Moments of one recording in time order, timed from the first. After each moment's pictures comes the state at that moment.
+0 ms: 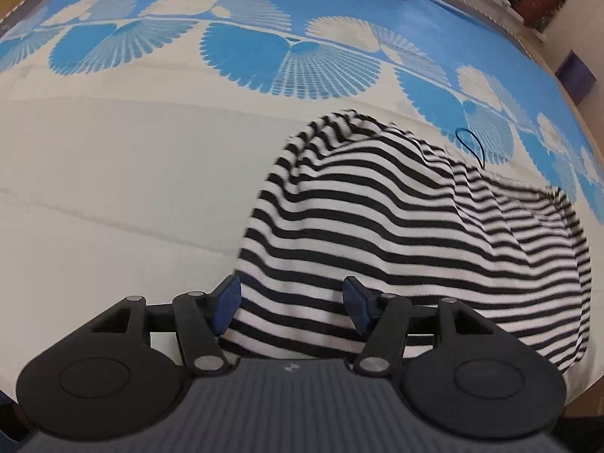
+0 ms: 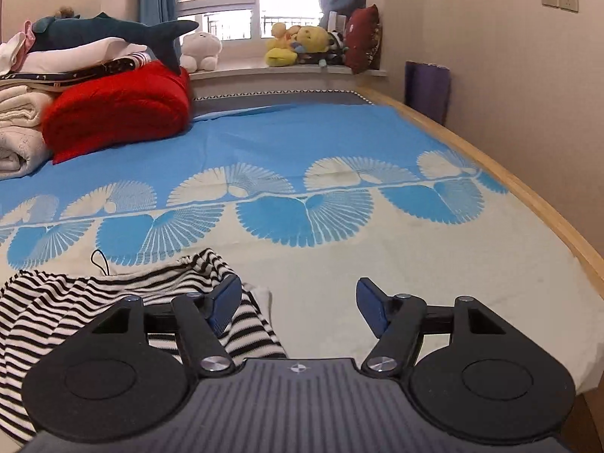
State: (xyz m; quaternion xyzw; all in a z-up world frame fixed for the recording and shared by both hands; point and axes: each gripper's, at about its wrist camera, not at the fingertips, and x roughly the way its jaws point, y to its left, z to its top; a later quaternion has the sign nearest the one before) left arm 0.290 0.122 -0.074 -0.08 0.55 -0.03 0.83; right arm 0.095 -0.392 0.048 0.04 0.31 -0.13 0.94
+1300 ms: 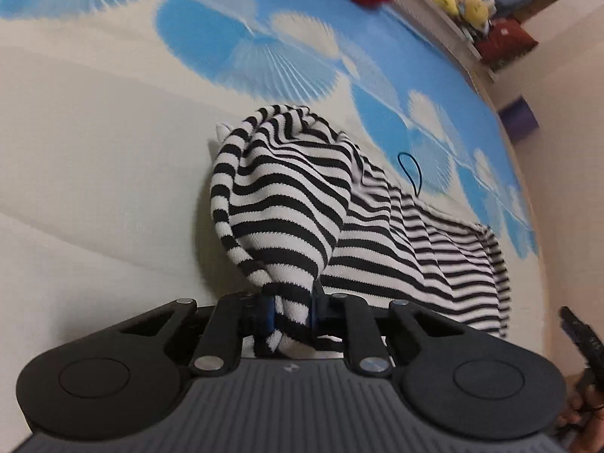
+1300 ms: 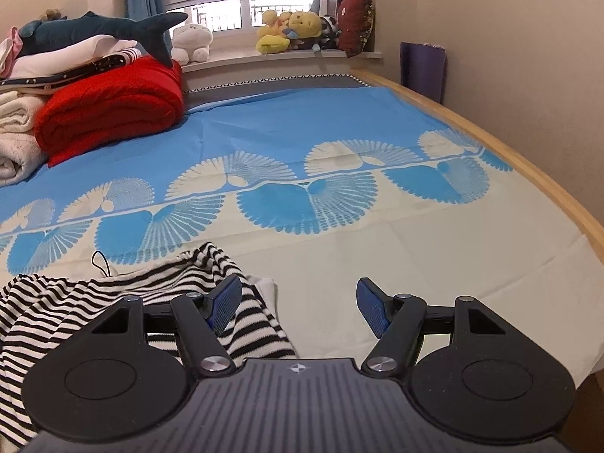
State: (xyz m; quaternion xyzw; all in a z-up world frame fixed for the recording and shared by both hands) left arm 0.310 0.145 -0.093 -0.21 0.54 -0.12 0.81; right arm 0.112 -0.383 0.038 0.08 0.33 -0.14 0.93
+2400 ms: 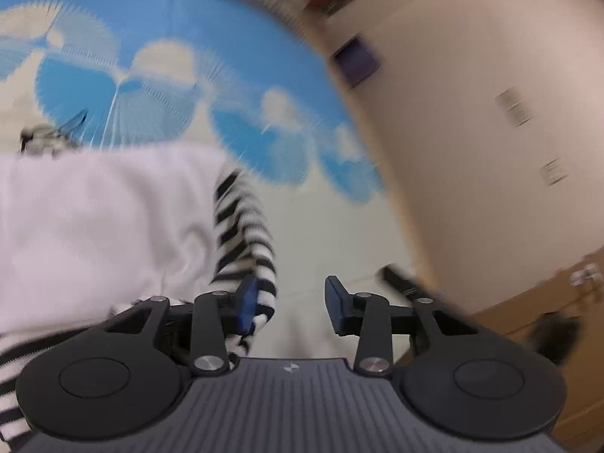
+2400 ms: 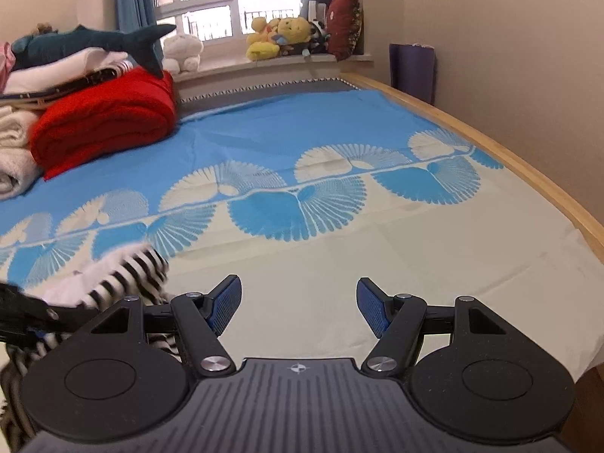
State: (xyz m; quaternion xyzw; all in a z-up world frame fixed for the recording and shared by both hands) left arm 0.289 -0.113 -0.020 -0.24 0.47 -0.37 0.76; right arm 0.101 -0.400 0.047 0.09 0.31 -0.14 0.94
